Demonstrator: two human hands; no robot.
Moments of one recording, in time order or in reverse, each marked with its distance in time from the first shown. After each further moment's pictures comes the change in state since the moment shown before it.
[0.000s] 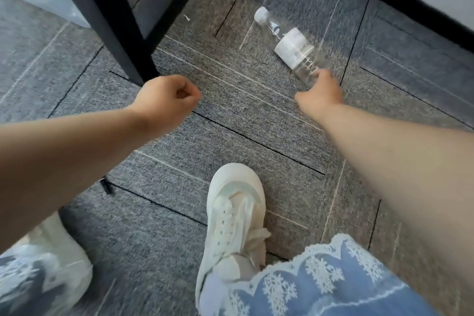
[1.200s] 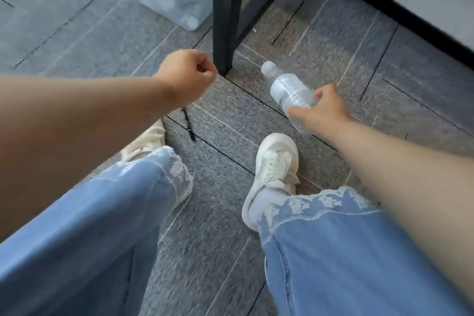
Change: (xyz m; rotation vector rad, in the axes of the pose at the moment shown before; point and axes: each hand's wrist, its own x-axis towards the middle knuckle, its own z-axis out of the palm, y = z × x) left_hand -0.137 -0.014 -0.124 -0.010 0.164 -0.006; right_hand -0.188 -0.055 -0.032 -0.012 -0.106 -0.171
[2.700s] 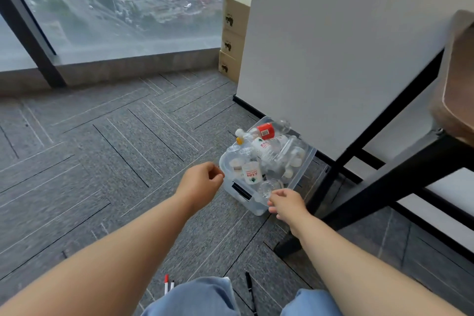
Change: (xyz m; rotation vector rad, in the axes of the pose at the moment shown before) left_hand 0.078 -0.005 -0.355 -0.198 0.152 -0.137; right_hand -0.017 -0.400 -0.063 0.455 -0.281 0.030
